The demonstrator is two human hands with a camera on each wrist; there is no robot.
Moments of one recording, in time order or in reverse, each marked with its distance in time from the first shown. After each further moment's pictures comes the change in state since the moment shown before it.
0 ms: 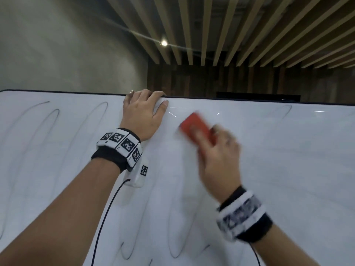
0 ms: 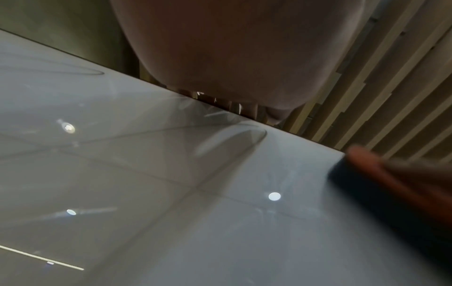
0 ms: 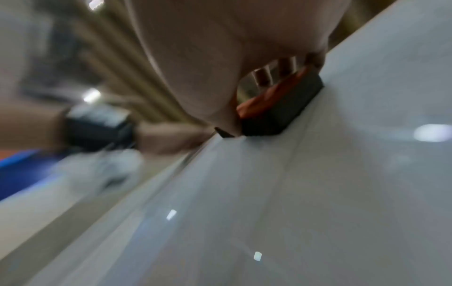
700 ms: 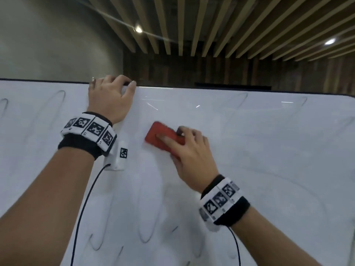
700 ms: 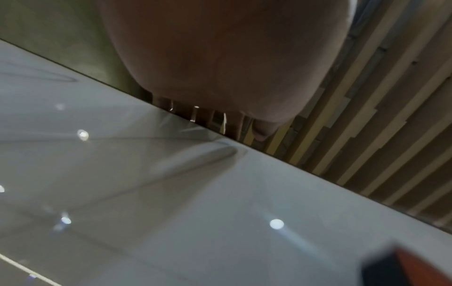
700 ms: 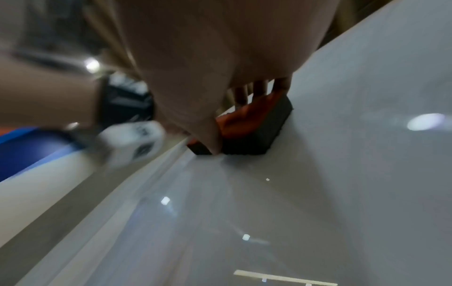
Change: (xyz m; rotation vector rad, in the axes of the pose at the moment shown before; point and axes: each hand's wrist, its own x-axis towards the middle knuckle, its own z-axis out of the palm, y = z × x) left_hand 0.013 0.031 -0.003 -0.042 -0.029 -0.128; right_hand -0.017 0.035 -0.021 0.063 -0.152 -0.155
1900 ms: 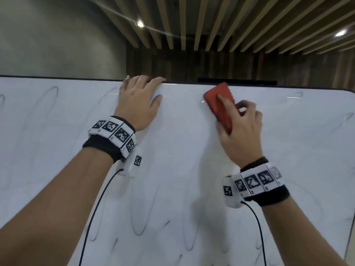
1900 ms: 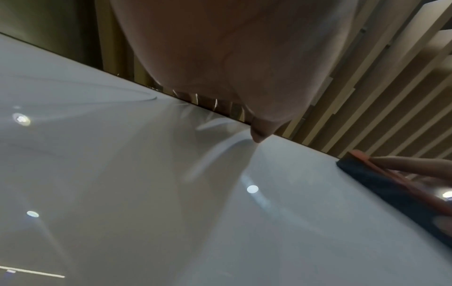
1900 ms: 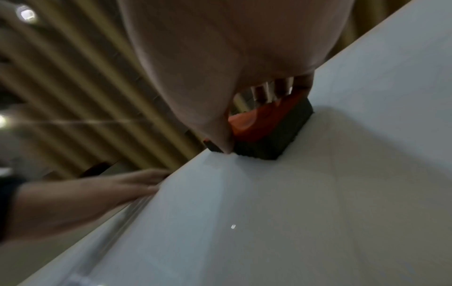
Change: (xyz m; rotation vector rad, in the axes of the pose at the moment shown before) left_hand -0.024 0.063 0.030 0.086 -0.045 0.276; right_hand 0.001 0.101 -0.057 -0.019 0.182 0.344
